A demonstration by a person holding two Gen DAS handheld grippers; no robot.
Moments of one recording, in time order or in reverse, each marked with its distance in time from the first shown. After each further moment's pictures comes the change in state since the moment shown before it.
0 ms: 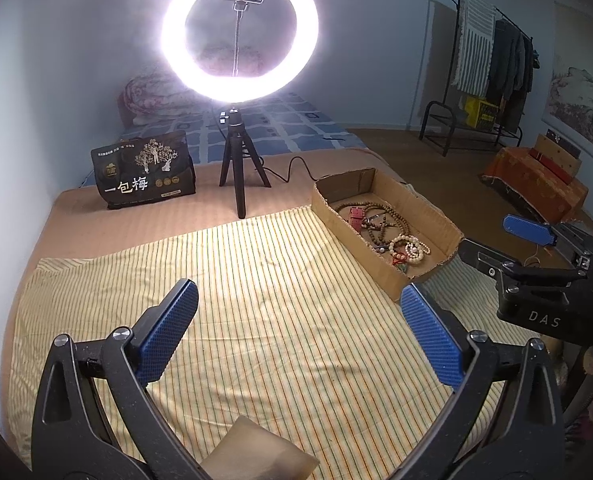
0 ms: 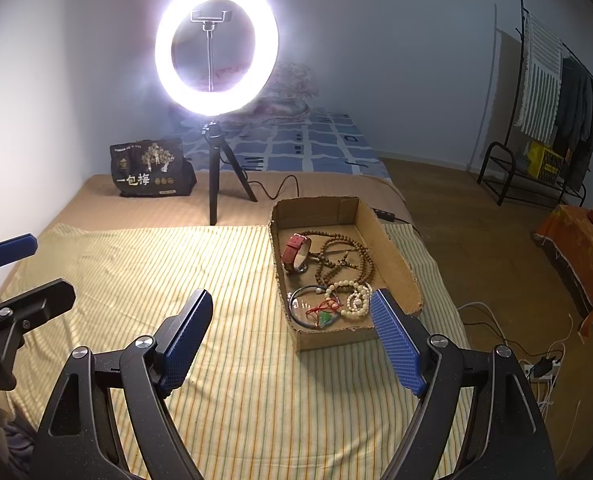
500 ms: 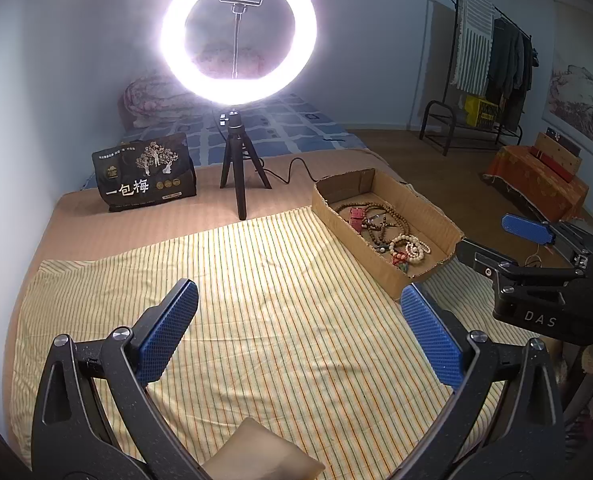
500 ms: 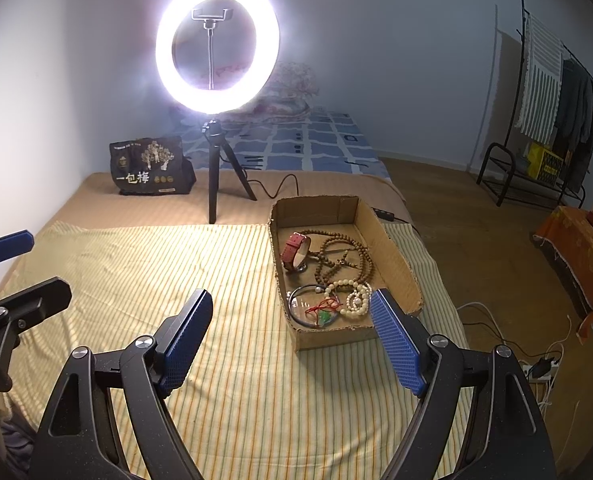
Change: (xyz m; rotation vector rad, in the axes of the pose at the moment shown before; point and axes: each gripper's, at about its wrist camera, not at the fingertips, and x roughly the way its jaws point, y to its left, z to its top) left arm 0.000 -0.001 0.000 0.004 -0.001 0.002; right arm 0.000 0.000 -0.001 -0.004 0.000 -0.001
